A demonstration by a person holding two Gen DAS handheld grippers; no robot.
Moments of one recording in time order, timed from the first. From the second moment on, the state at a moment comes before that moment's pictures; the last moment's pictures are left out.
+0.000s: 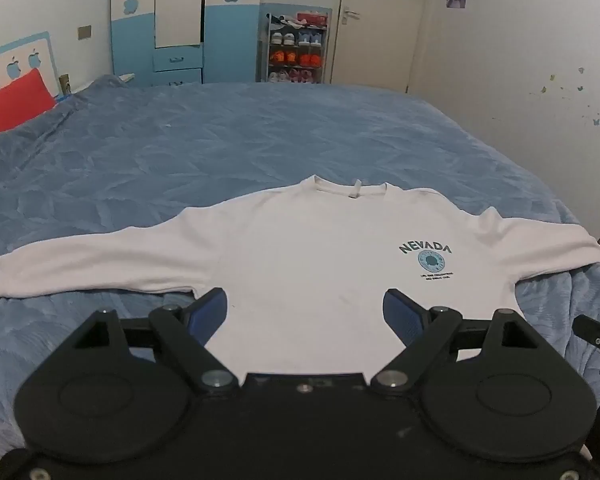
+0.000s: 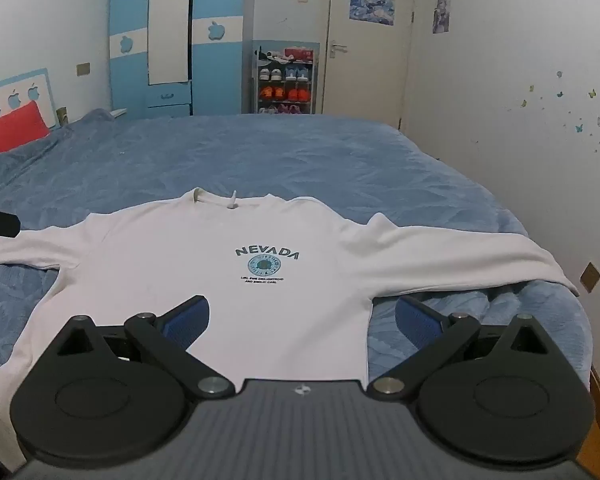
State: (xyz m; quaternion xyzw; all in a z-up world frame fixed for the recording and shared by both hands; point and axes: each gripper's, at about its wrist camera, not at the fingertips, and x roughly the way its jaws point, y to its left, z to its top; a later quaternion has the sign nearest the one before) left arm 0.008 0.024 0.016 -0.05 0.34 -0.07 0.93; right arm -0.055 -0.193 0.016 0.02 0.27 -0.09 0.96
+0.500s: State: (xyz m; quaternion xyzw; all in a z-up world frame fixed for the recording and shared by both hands) left arm 0.011 0.005 0.010 -0.03 0.35 -0.06 0.94; right arm -0.055 -0.191 0.013 0.03 0.28 -0.09 0.96
